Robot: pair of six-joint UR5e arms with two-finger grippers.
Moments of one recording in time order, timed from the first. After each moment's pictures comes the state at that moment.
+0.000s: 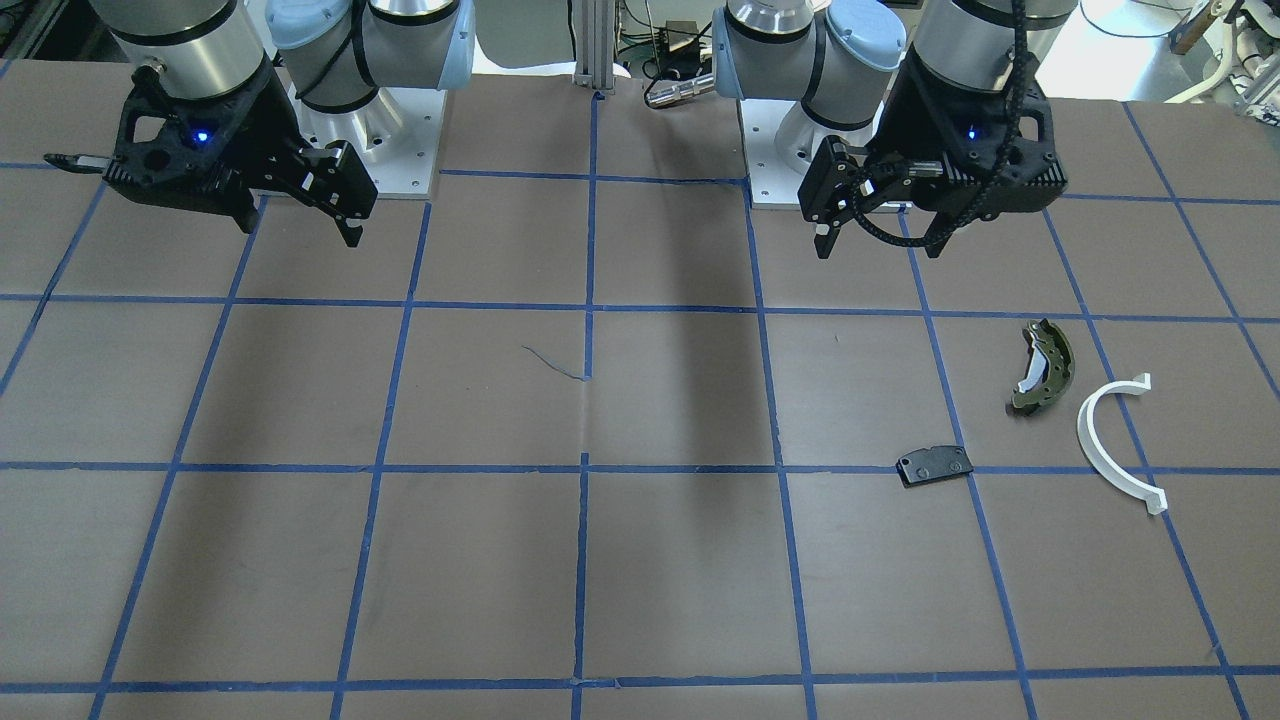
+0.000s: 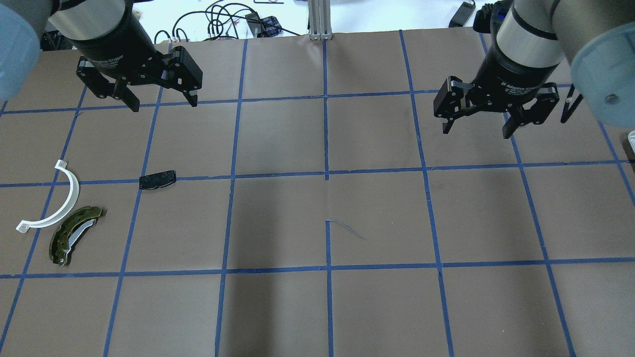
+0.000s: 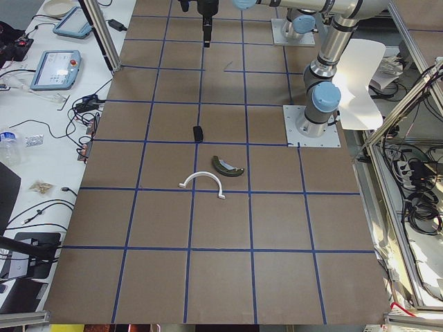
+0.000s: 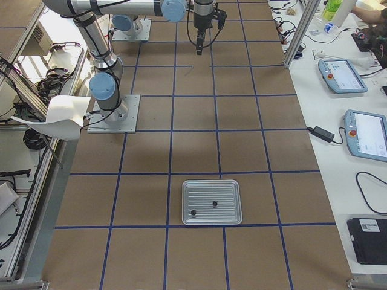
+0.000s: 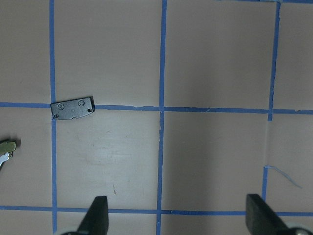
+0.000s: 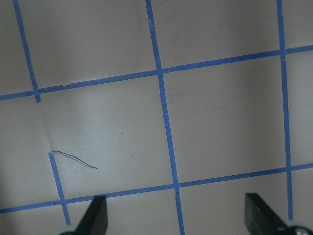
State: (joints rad) left arm -1.58 -1.57 -1.49 -1.59 1.57 -0.05; right arm 1.56 -1.64 1.65 -1.56 -1.56 0.14
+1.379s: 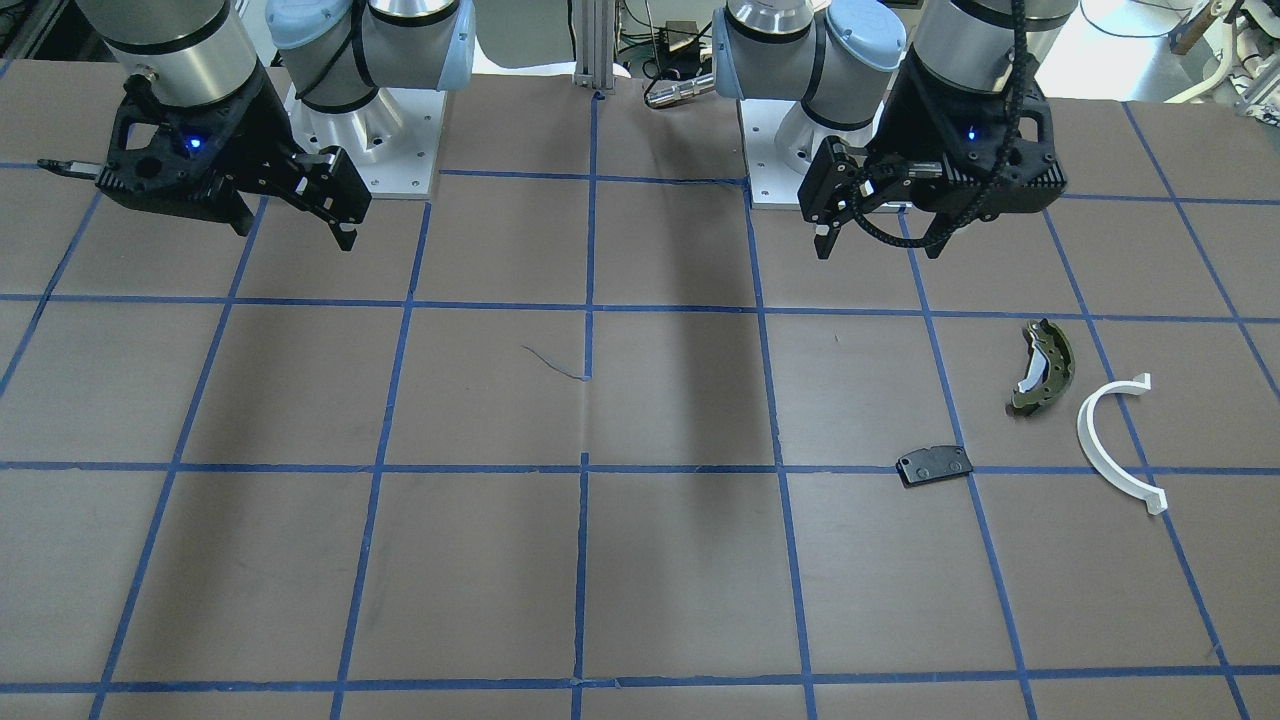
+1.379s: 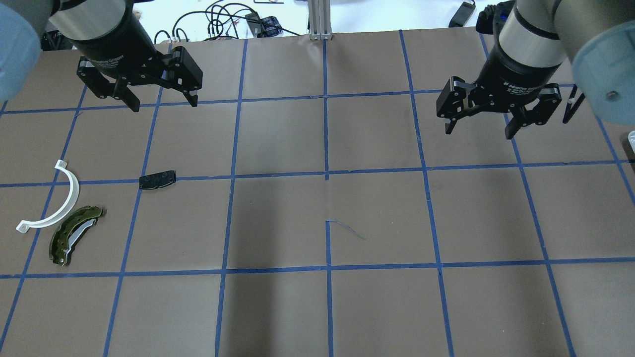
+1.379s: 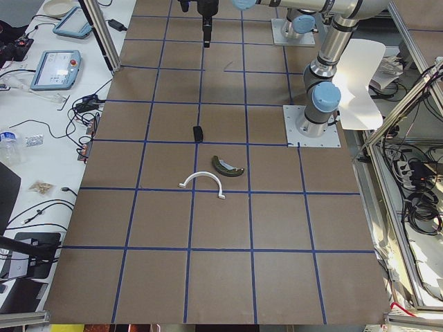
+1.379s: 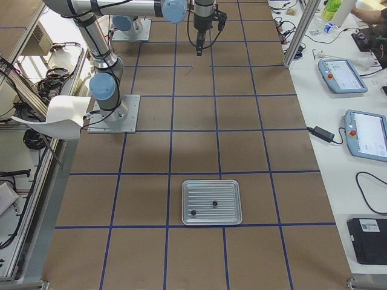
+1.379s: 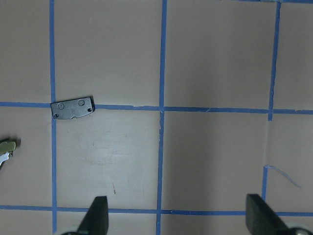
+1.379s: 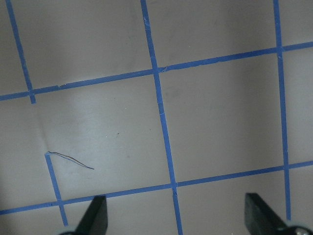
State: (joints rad) left arm -1.58 -1.57 -1.49 -1.59 1.57 -0.05; right arm 1.54 -1.63 1.65 -1.56 -1.57 0.14
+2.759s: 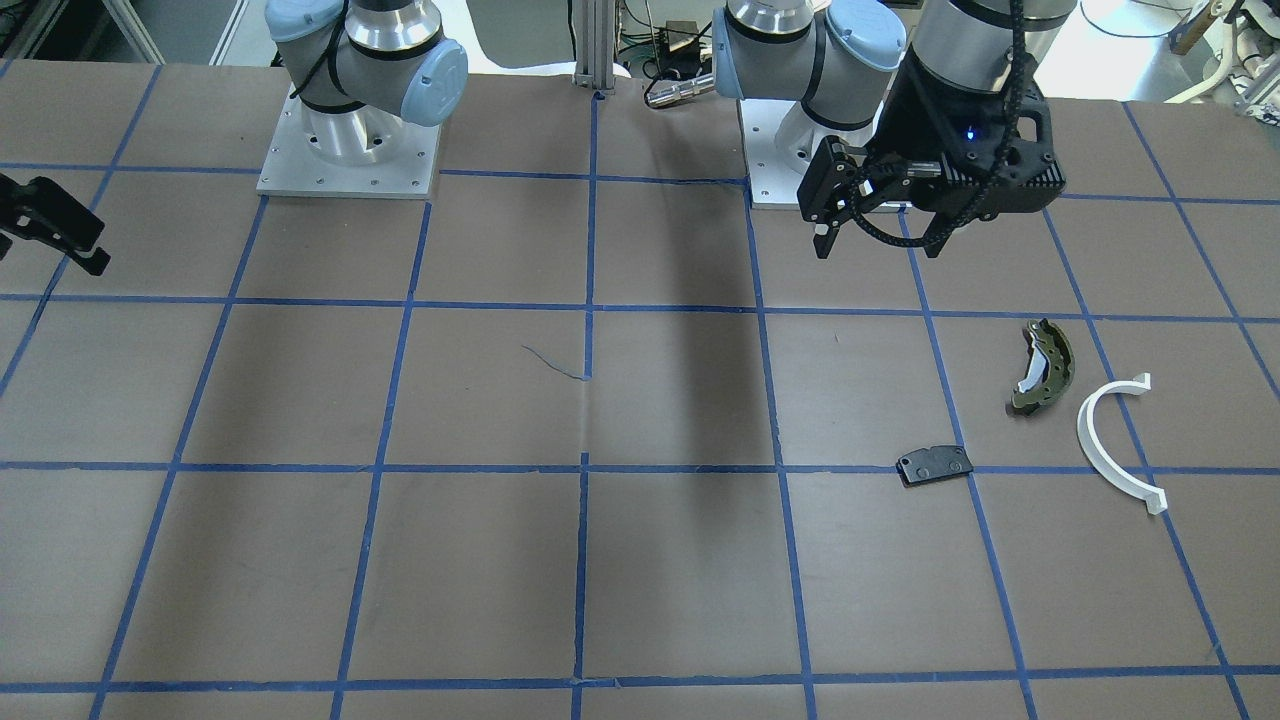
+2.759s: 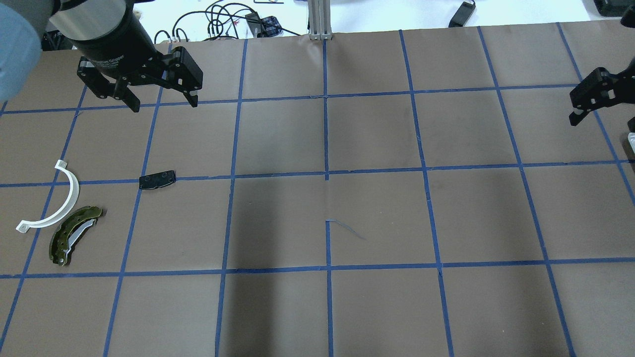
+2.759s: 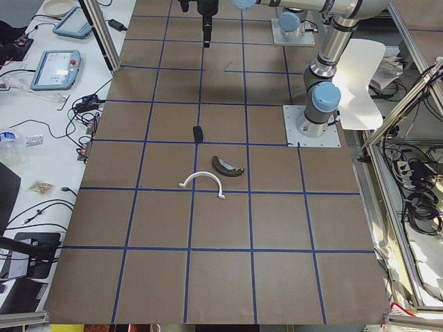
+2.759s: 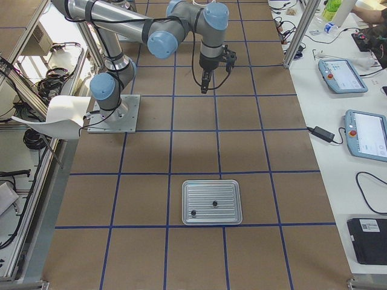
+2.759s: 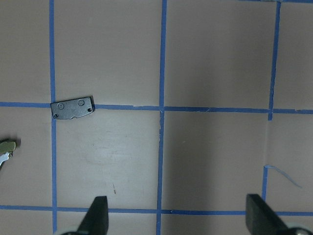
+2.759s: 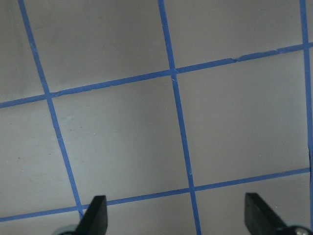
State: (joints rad) left arm -1.58 -1.57 -1.49 -1.59 1.57 -0.05; right arm 1.07 -1.57 1.65 -1.58 -1.57 -0.34
